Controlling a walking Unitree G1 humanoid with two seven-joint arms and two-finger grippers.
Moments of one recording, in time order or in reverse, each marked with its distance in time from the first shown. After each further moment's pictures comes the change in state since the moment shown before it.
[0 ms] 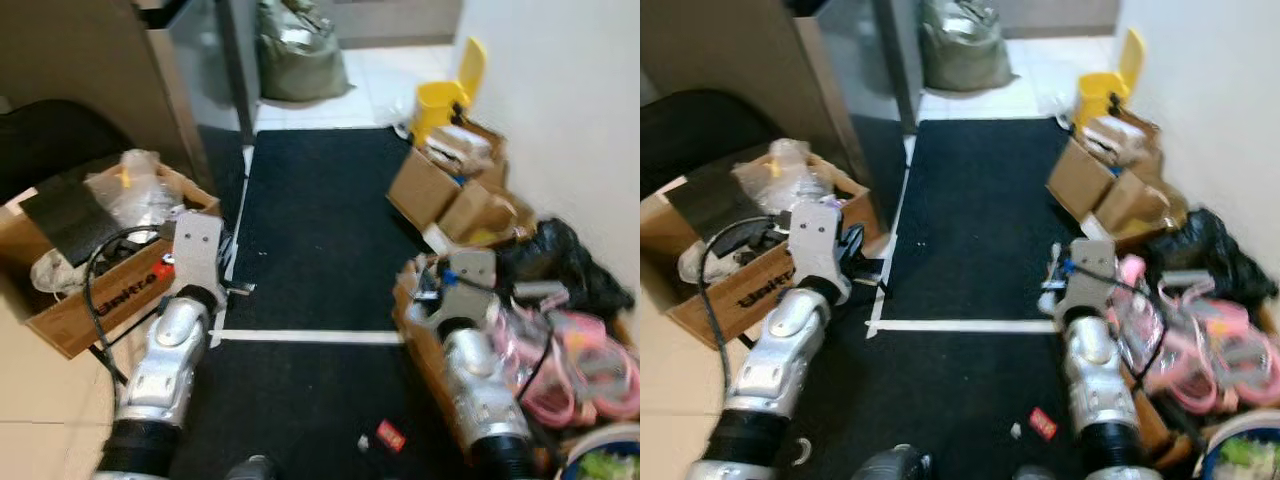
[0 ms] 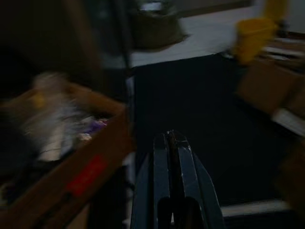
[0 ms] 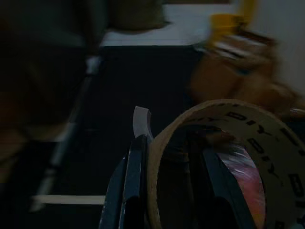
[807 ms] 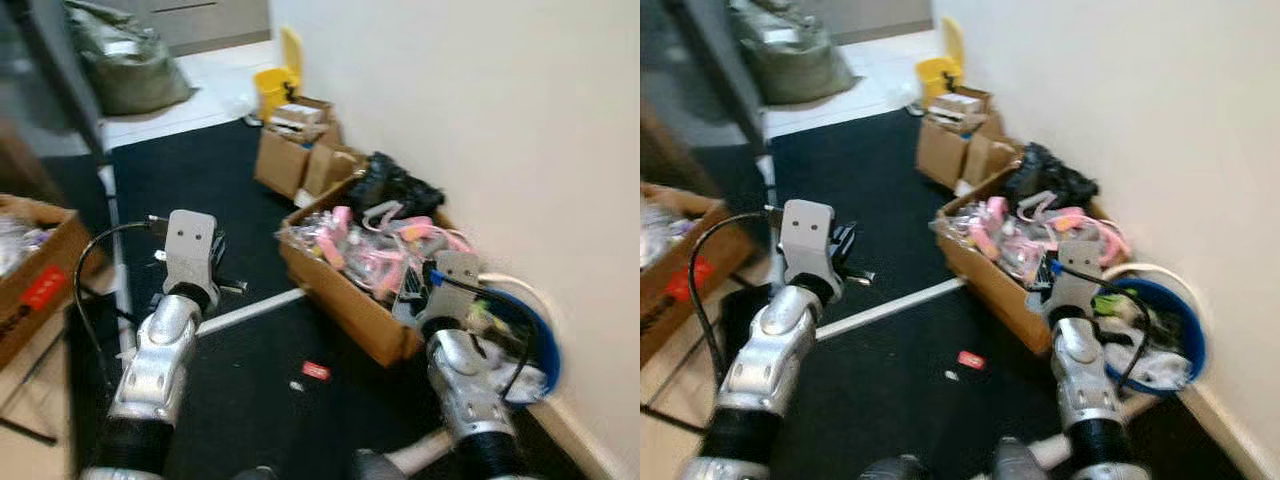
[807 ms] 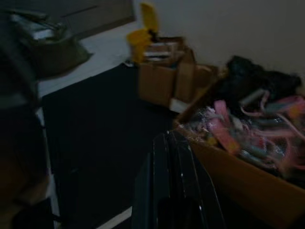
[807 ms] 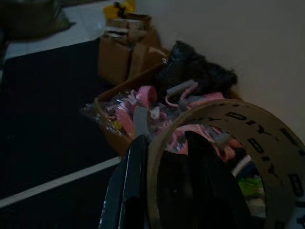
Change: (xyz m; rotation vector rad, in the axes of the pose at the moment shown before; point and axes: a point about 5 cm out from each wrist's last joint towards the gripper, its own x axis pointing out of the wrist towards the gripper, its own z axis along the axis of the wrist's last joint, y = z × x) left arm 0.000 -0.011 -0.004 -0.010 0.006 -0.037; right arm -0.007 -0.016 -0.008 -0.016 0.029 -0.038
